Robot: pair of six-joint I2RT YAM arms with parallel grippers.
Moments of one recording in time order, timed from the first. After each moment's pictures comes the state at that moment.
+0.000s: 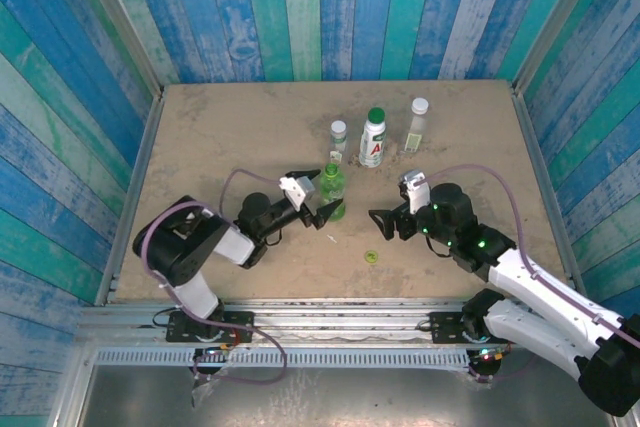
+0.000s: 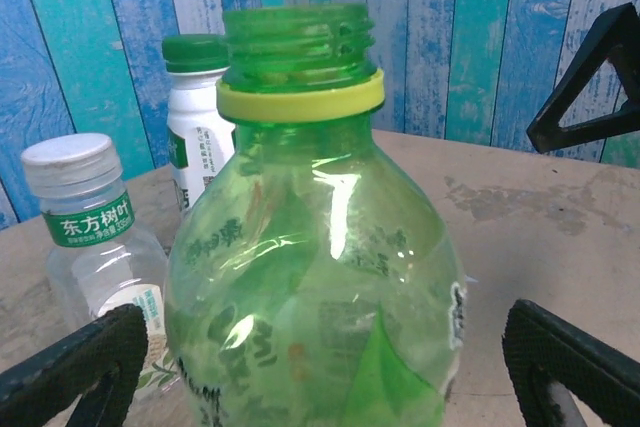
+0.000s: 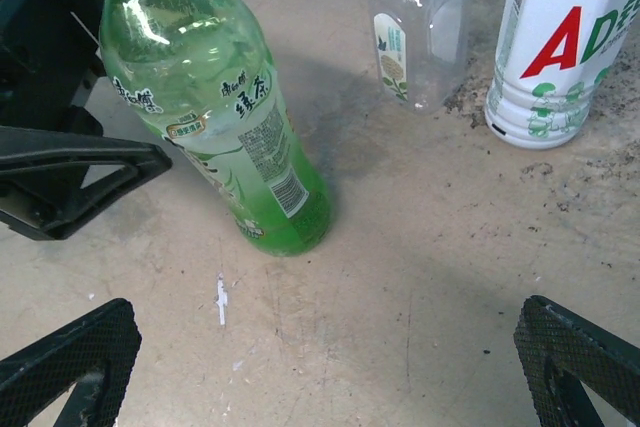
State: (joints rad) left arm -0.60 1.70 0.32 1.43 0.39 0.04; right arm 0.63 0.85 0.51 -0.17 -0.11 0.17
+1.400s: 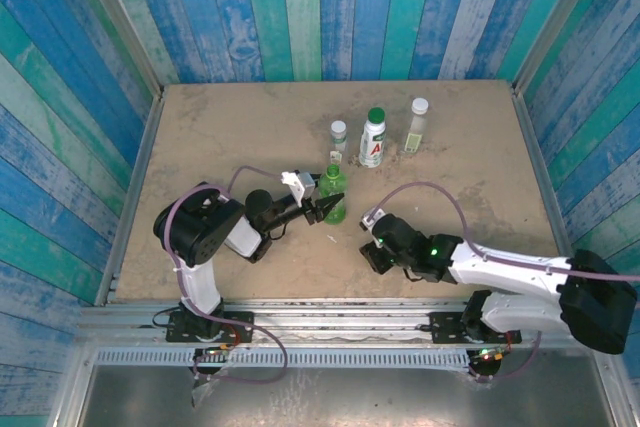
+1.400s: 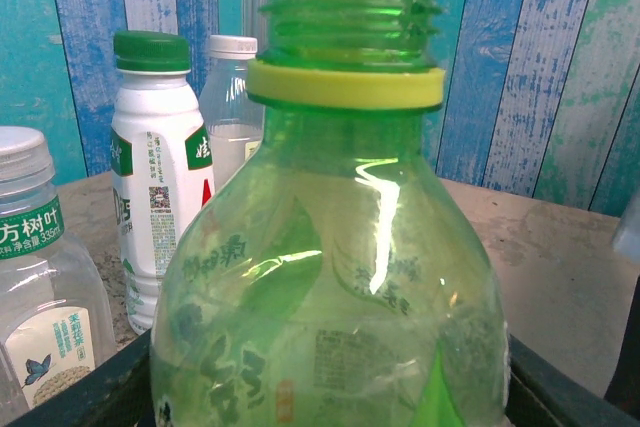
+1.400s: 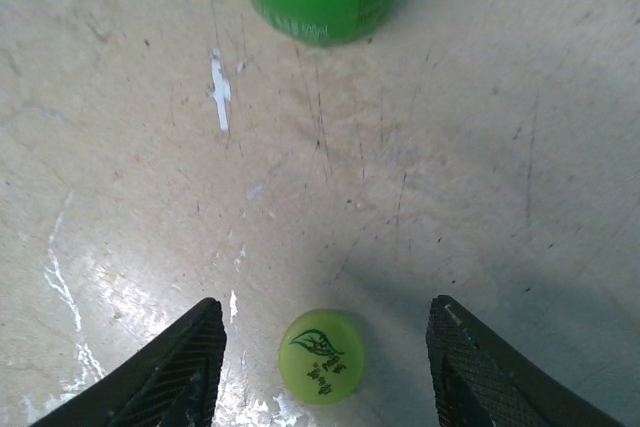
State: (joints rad) left arm -0.57 1.84 0.38 1.58 0.52 -0.11; right arm 1.00 1.18 0.50 -0.25 0.18 0.30
